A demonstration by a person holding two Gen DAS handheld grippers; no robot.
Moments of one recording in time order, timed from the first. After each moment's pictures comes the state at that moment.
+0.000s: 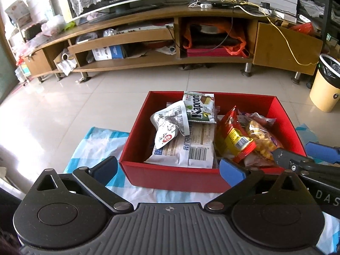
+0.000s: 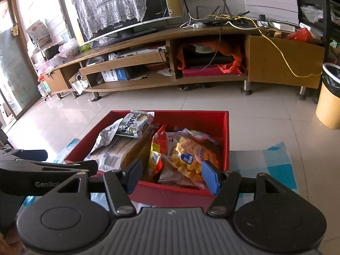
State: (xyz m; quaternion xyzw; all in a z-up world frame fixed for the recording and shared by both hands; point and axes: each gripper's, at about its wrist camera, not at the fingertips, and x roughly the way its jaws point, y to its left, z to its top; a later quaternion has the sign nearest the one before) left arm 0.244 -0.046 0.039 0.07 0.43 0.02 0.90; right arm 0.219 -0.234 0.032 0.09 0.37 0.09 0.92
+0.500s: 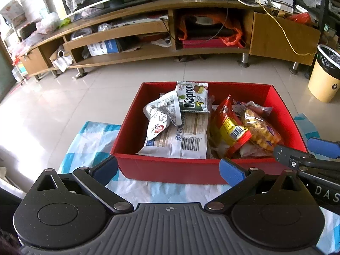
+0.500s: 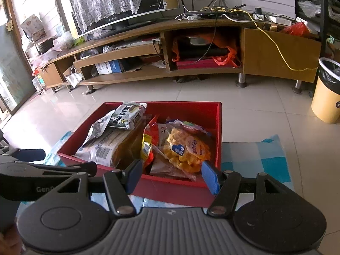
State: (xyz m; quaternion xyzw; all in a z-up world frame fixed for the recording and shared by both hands) left arm 0.243 -0.054 0.030 0.08 0.45 0.01 0.89; right arm 0.218 -0.240 0.028 0.08 0.39 0.08 0.91
